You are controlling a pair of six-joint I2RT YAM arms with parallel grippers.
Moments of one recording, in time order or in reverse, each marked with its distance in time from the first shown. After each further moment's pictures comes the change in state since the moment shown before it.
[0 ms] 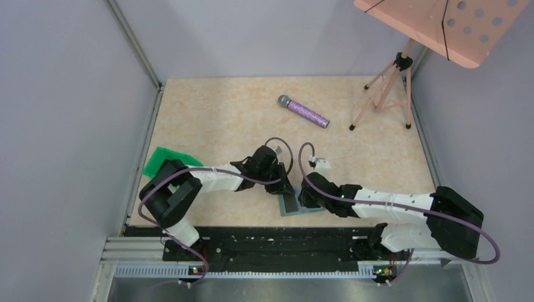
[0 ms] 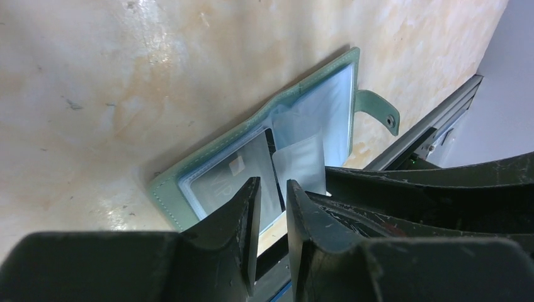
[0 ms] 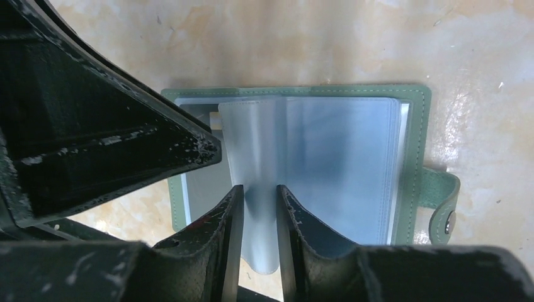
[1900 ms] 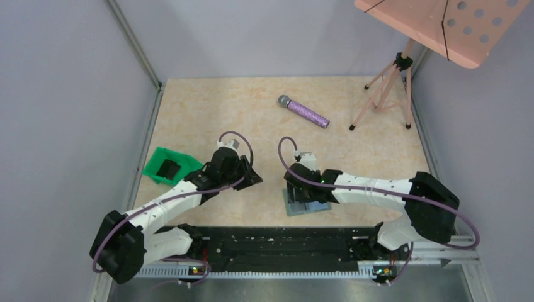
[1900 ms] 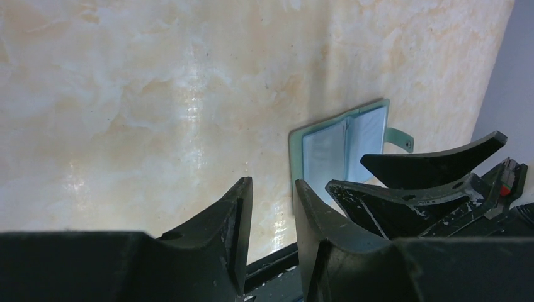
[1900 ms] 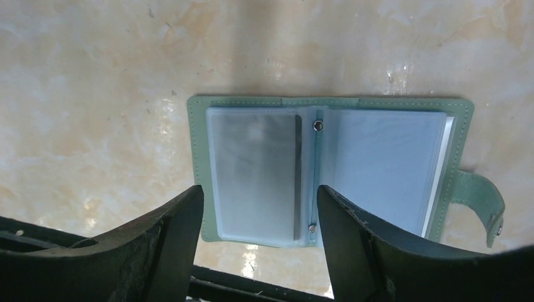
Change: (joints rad) left arm 0.193 -0.536 -0.181 -0.270 -0.218 0.052; right arm 0.007 0.177 0.277 -0.286 -0.002 -0.054
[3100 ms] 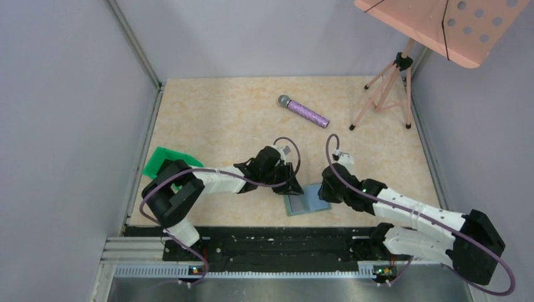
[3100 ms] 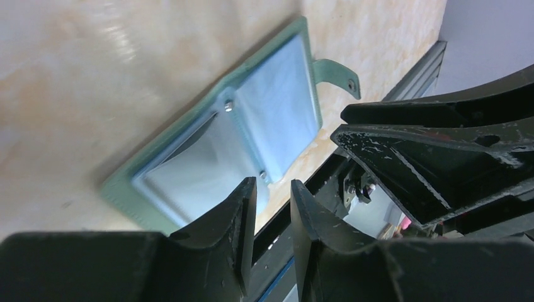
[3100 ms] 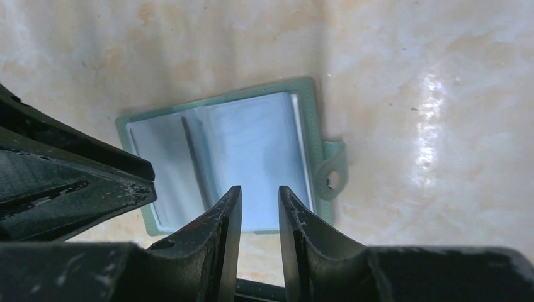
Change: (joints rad) left arm -0.230 0.532 0.171 0.382 0.278 -0.045; right arm -0.192 -0.379 -0.271 0.034 -0.031 0.018
